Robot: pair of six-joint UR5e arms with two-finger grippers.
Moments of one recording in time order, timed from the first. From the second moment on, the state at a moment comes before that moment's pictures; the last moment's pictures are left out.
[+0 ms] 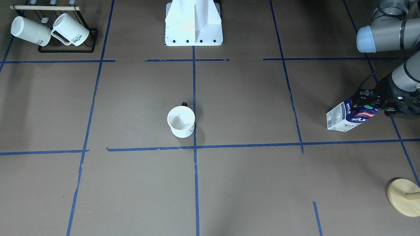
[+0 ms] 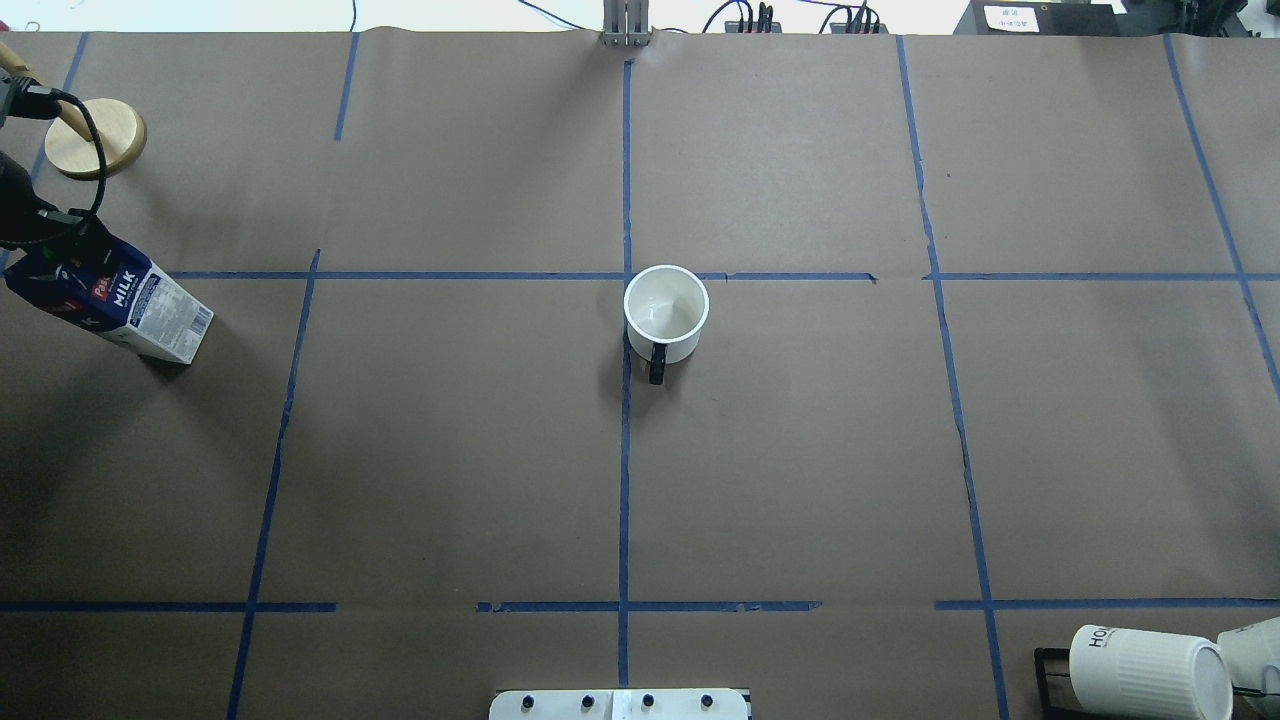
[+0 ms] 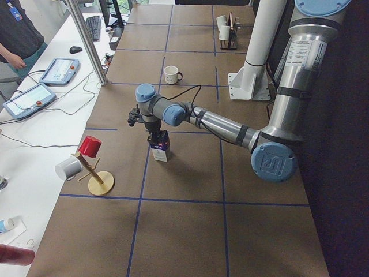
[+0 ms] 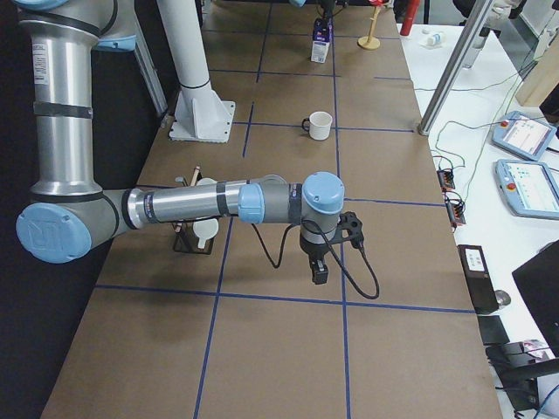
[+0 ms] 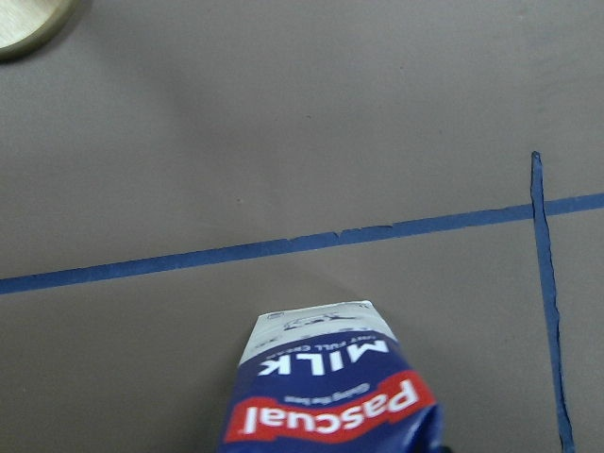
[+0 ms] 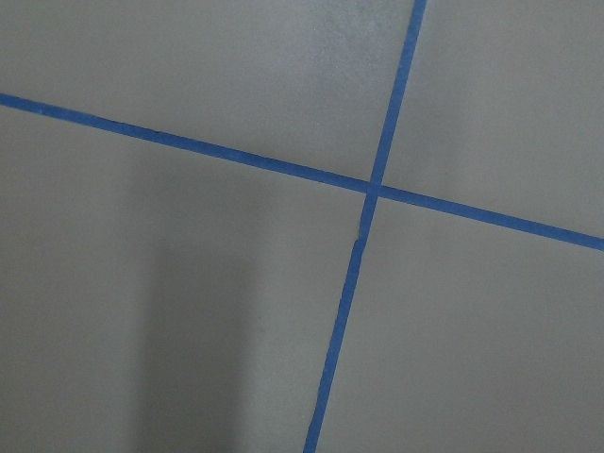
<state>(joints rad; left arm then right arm) -1.15 -1.76 -1.72 -1.66 -2.30 -0.44 1.55 -1.61 1.77 -1.69 2.33 -0.19</state>
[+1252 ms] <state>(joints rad) -0.80 -2.40 -1.62 -1.33 -2.13 -1.06 1.55 -1.62 1.77 -1.69 2.33 -0.19</state>
